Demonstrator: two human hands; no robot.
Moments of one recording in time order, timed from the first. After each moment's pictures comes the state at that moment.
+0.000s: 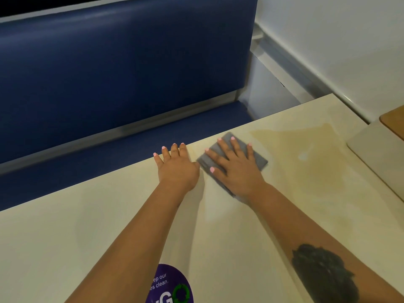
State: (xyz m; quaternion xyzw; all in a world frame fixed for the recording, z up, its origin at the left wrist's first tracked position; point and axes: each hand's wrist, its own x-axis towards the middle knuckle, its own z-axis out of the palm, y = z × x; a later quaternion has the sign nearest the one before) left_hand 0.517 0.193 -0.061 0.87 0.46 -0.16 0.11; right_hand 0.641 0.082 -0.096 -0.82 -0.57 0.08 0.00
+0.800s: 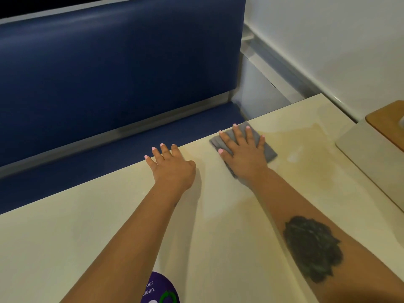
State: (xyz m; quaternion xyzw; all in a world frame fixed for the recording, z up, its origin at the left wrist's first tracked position) left_hand 0.540 0.186 -0.062 0.84 0.50 -0.16 0.11; right_hand 0.690 0.085 -0.091 -0.88 -0.46 0.10 0.00
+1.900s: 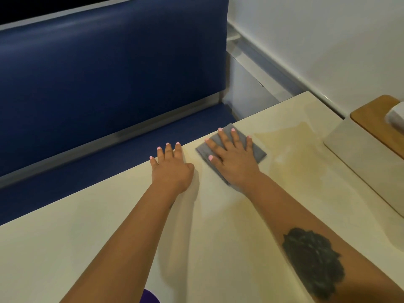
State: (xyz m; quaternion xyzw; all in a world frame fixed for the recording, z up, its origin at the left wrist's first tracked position) left_hand 0.568 0.183 -0.068 0.88 0.43 -0.15 0.13; right_hand 0.703 0.075 -0.098 -0.86 -0.51 0.08 0.01
